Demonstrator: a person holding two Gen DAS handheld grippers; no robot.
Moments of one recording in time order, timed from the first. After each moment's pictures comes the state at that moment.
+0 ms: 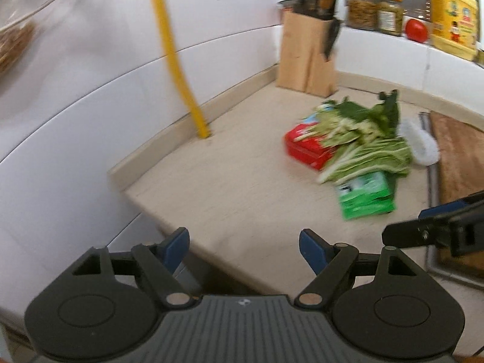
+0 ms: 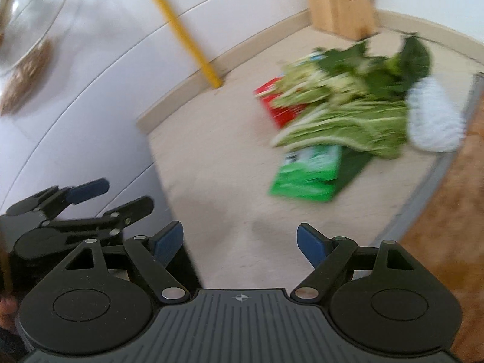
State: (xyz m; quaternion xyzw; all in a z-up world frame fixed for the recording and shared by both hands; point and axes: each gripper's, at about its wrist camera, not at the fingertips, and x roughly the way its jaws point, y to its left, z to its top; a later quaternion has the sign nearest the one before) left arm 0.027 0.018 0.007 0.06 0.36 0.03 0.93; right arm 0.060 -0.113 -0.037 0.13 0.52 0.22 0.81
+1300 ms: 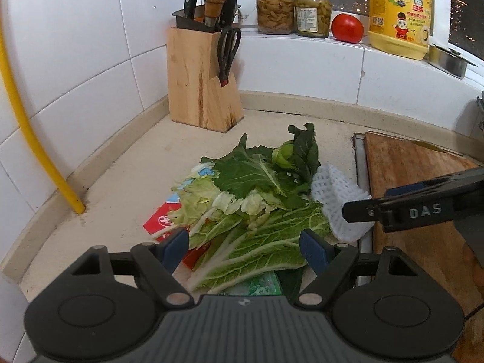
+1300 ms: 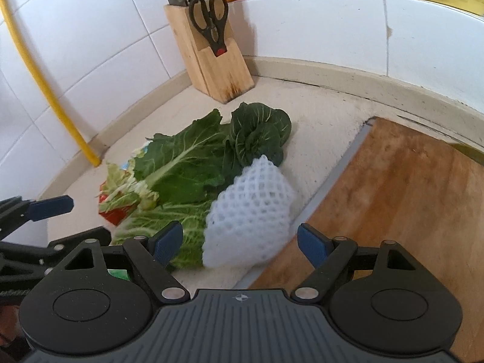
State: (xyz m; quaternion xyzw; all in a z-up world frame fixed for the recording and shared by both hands) left arm 0.149 -0.101 0.016 0.07 0.36 -0.10 0.93; right arm 0.154 -0.241 -0.060 0.11 0.48 0.10 0.86
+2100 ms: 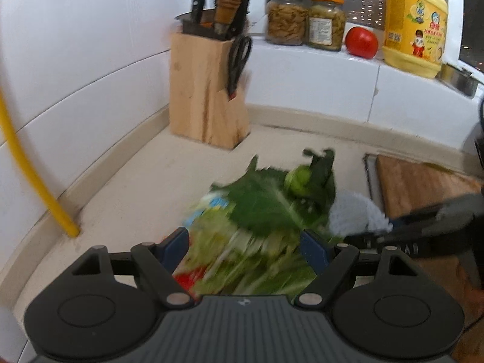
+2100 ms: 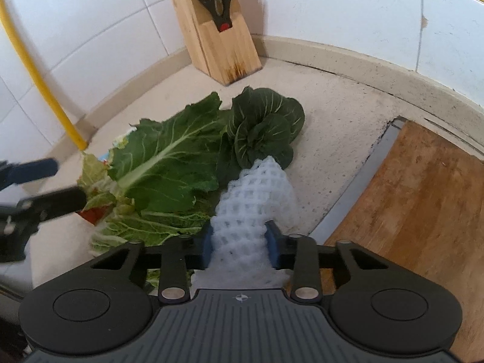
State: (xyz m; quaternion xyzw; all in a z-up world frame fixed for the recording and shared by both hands) left arm 0.196 -0.088 0.024 0.05 0.35 -0.12 0.93; right arm 0.187 -0.232 -0.085 0.10 0.51 0.12 0.85
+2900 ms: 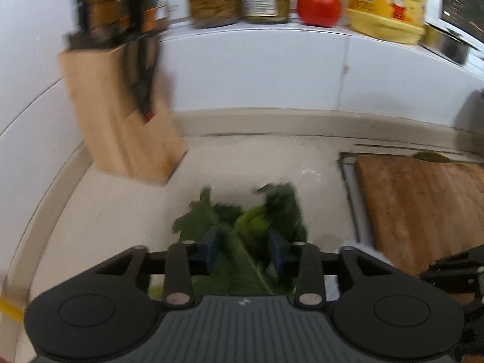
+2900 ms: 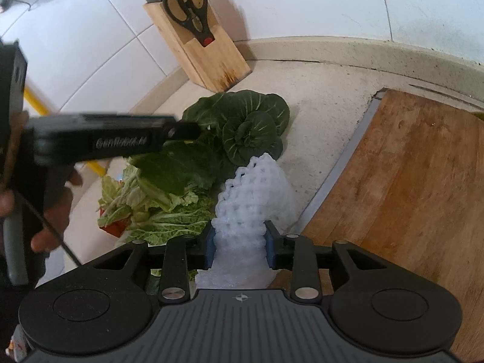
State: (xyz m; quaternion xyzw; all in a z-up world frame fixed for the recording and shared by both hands) left arm 0.295 -0.175 0.015 0.13 0.39 -0.21 0.89; right arm 0.173 -0.262 -0.087 0.19 0.50 0.12 0.83
